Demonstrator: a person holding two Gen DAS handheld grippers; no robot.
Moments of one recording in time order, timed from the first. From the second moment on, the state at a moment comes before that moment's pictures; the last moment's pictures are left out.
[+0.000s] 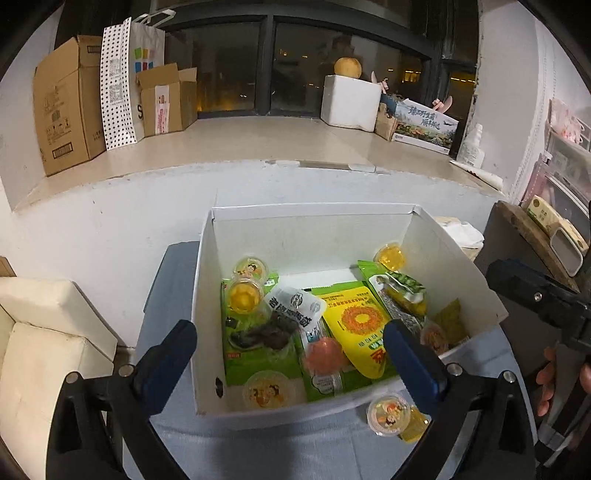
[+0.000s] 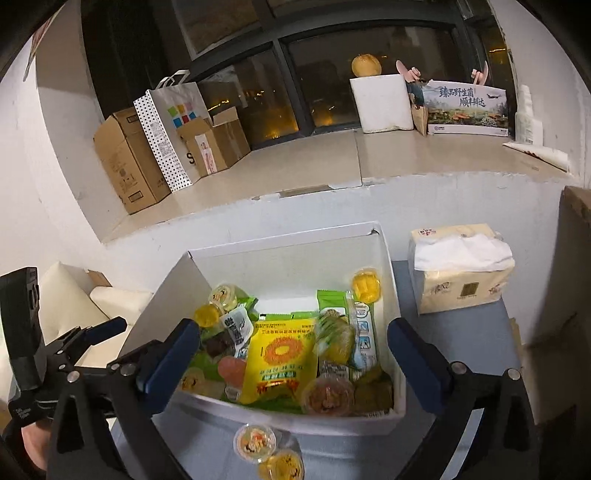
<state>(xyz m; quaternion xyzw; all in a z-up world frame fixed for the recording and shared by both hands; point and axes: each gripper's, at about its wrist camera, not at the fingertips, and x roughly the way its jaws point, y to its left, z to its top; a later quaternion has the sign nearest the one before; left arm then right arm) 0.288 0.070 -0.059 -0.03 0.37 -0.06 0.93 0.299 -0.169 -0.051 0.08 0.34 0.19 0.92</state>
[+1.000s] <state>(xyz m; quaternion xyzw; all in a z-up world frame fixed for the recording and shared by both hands) 0.056 0.050 -0.099 -0.07 0.36 -0.08 0.93 0.136 -0.158 -0.125 0.01 0.39 0.20 0.90</state>
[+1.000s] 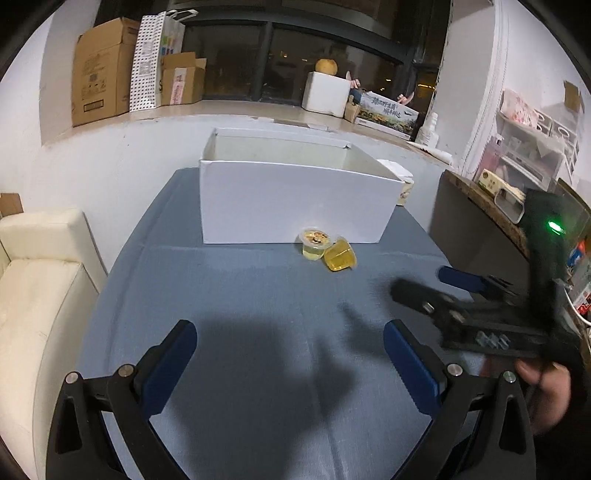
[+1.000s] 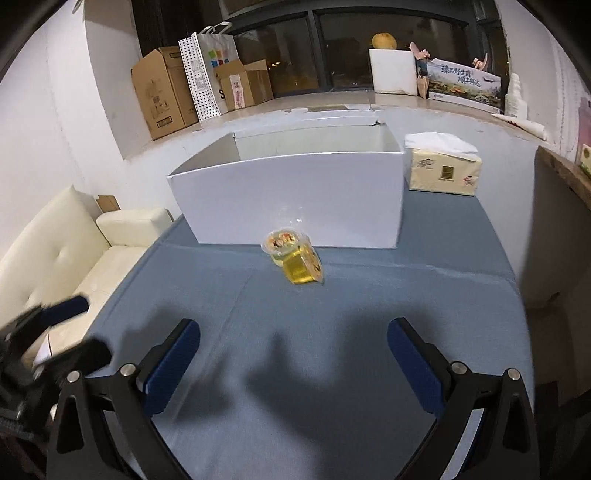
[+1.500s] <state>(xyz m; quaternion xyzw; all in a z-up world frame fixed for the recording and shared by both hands) 0.039 0.092 -0.114 -0.10 0.38 -0.03 0.92 0.230 -0.105 -0.174 -0.05 0.44 0.17 0.88</state>
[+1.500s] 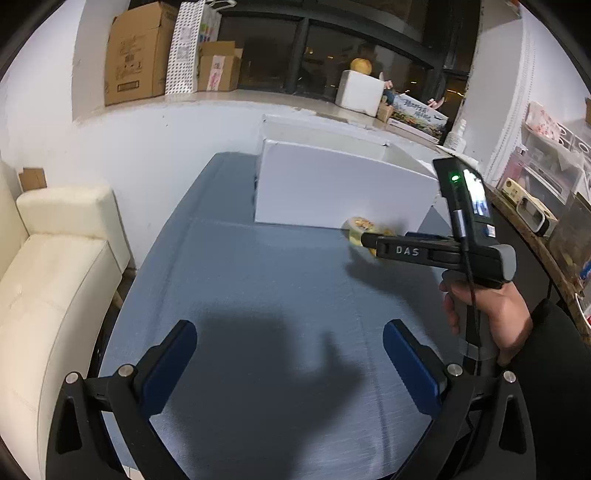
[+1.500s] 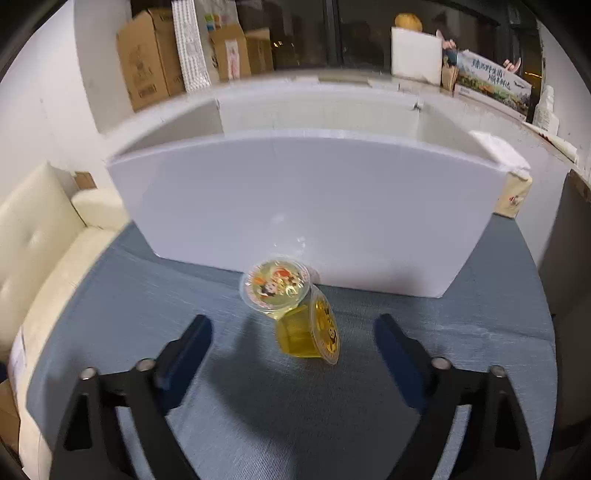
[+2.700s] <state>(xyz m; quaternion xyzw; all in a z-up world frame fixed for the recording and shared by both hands) 0.167 0.010 -0.125 -0.03 0.39 -0.07 0.92 0.120 -0.203 -0.119 -0.02 0.38 0.15 0.91</state>
